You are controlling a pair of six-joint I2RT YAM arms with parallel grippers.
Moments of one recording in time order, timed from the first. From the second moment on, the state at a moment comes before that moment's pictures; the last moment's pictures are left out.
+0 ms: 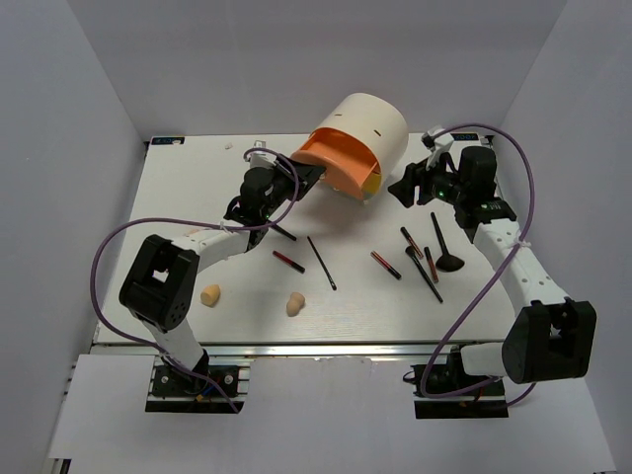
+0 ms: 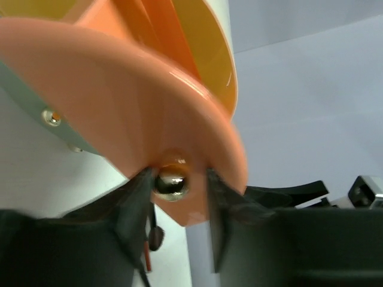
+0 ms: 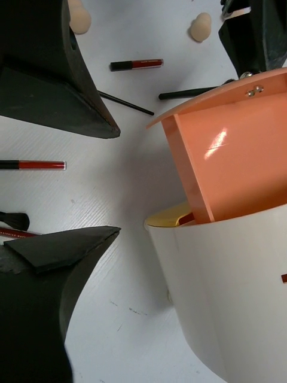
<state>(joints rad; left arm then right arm) -0.49 1.71 1.02 0.63 0.10 -1.20 0.15 1.32 1.08 -0.11 -0.59 -0.09</state>
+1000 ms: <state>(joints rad) -0.43 1.38 0.99 0.10 -0.07 -1.03 0.14 1.26 0.92 -0.35 -0.75 -0.49</state>
